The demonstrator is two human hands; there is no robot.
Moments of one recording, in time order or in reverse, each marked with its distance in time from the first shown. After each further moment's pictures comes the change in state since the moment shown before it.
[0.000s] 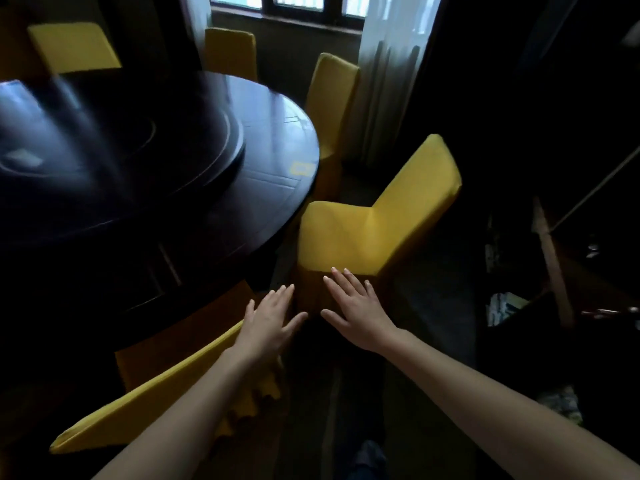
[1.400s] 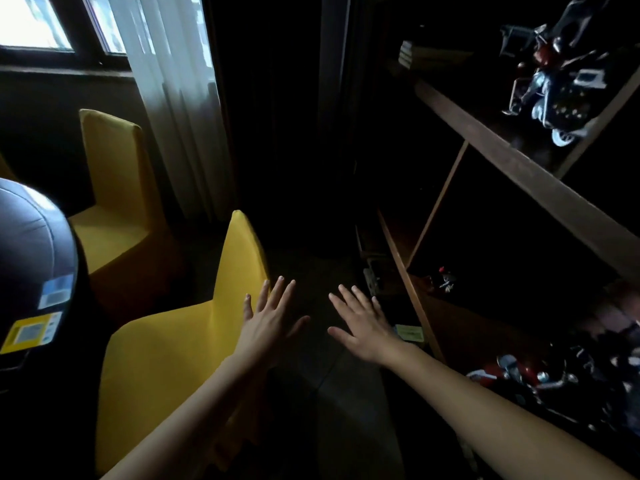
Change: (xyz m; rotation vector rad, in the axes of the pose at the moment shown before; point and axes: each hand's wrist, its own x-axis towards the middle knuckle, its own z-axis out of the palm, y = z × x) left_hand 0.432 0.412 0.080 0.234 -0.007 0.556; right_hand 0.078 0.493 -0.180 0.046 0.048 0.526
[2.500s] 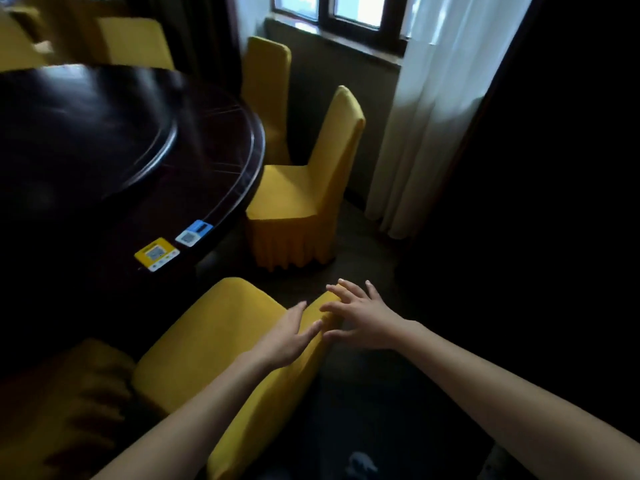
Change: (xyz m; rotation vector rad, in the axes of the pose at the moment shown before) left_hand 0.216 -0.102 -0.019 -0.655 0.066 -0.979; right_hand 0.434 -0.060 -0.071 -0.313 -0.411 -1.107
